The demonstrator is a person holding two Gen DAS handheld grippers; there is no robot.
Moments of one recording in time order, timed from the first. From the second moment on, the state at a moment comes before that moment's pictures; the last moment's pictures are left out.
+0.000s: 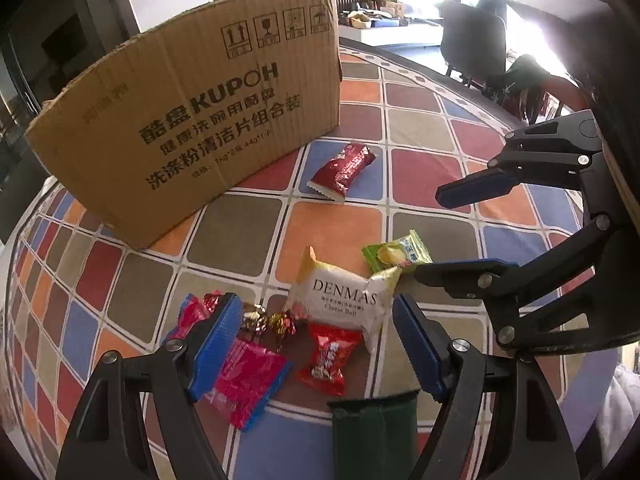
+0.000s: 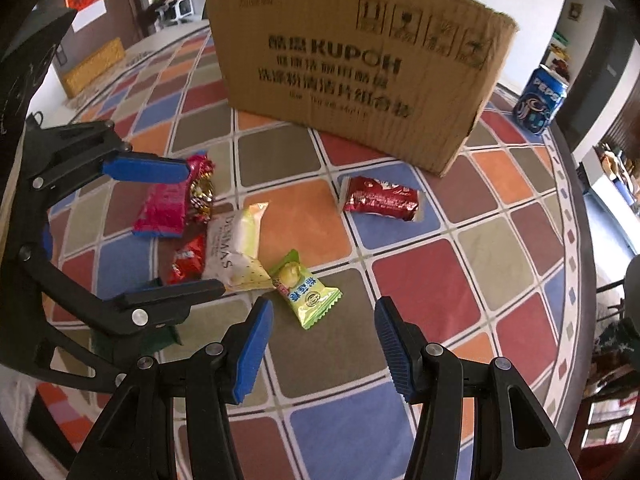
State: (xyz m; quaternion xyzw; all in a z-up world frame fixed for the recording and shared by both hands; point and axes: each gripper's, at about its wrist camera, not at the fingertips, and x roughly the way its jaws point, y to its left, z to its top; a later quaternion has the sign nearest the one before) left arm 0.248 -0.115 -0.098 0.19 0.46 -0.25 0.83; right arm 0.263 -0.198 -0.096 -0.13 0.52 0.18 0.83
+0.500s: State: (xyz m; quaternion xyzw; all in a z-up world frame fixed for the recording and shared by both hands) left arm 0.272 -0.119 -0.113 0.16 0.49 -0.28 0.81; right arm 0.286 -0.200 -0.108 -0.12 0.53 0.19 0.82
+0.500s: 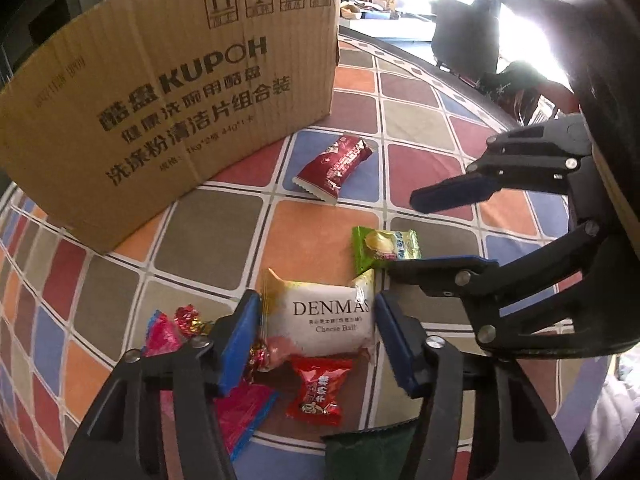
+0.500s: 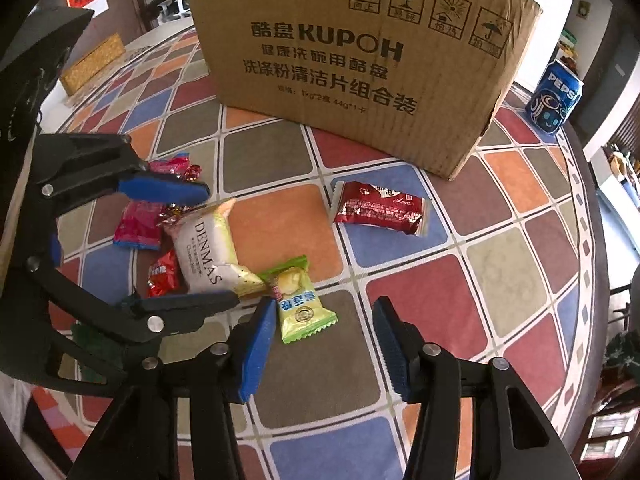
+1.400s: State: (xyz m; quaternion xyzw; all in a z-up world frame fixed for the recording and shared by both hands) left arm 0.267 -0.073 -0.056 0.02 0.46 -0.24 0.86; right arm 0.279 -0.214 -0.075 0.01 0.47 0.16 0.87
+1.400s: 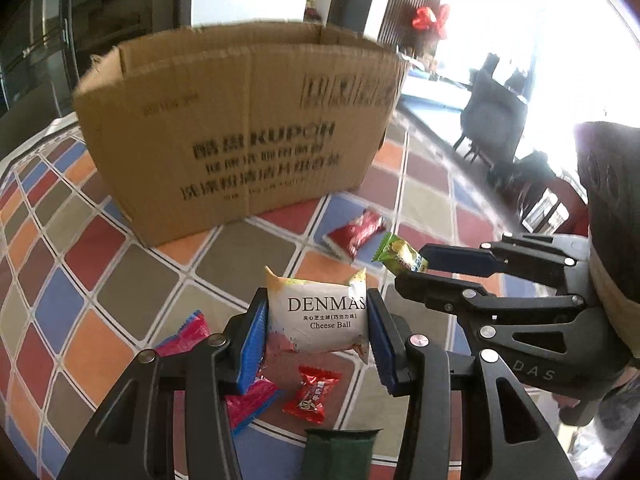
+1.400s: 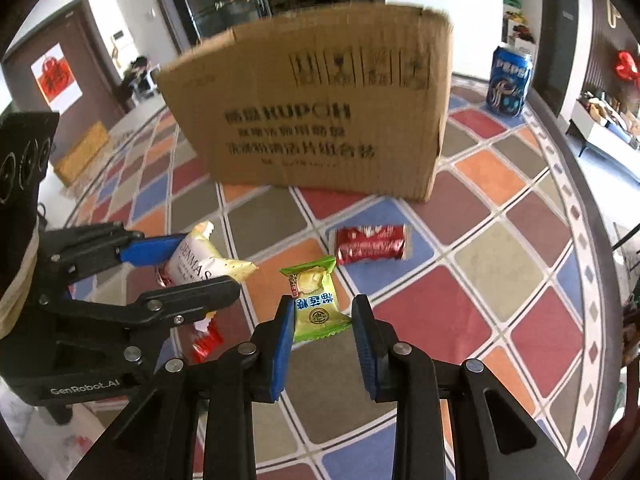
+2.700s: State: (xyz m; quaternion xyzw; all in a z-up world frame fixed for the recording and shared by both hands) left arm 0.290 -0.038 0.084 -0.02 0.34 -0.19 0.92; right arm 0.294 -0.196 0.062 0.06 0.34 0.17 0.92
